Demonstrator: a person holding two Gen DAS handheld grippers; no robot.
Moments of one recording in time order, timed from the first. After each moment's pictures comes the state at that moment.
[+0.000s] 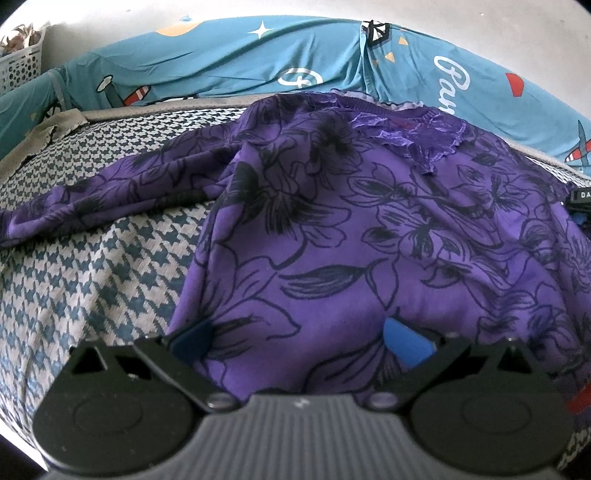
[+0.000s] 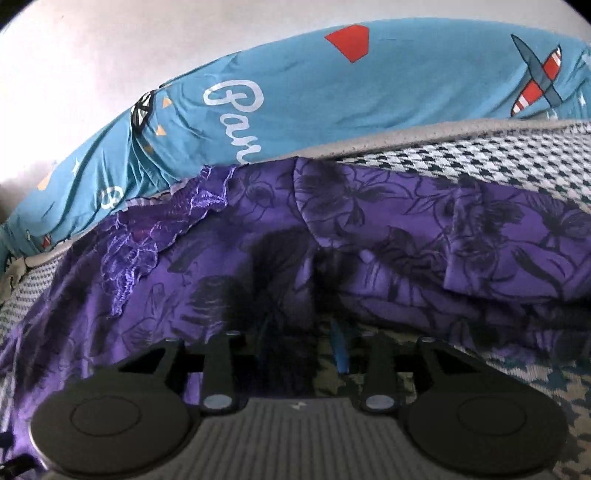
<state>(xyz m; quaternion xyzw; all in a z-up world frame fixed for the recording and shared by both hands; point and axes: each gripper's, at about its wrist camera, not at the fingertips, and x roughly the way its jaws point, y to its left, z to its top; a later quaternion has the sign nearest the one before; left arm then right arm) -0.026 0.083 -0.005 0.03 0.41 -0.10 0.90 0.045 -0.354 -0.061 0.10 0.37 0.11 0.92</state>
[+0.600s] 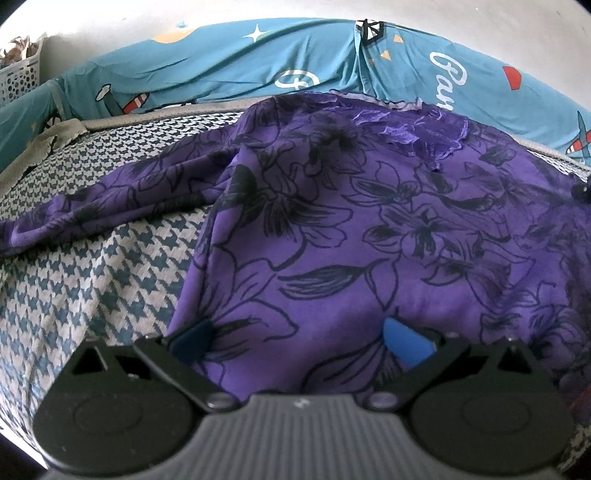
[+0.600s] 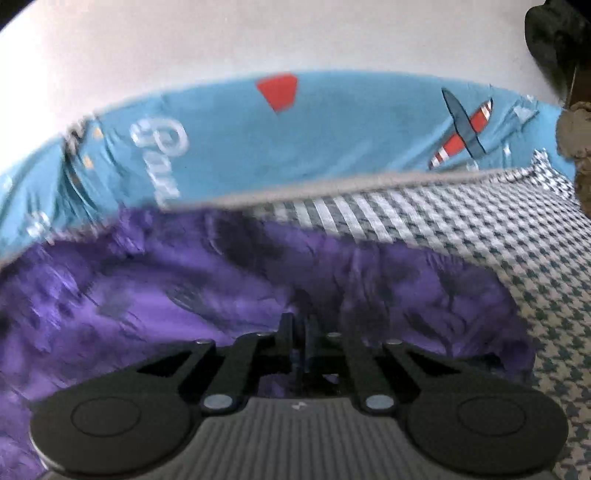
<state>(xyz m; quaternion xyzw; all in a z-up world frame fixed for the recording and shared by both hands) -0.025 0.080 -0.007 0.05 0.41 -0.10 0.91 0.045 -0.369 -0.043 0.04 0.34 -0.04 0.94</state>
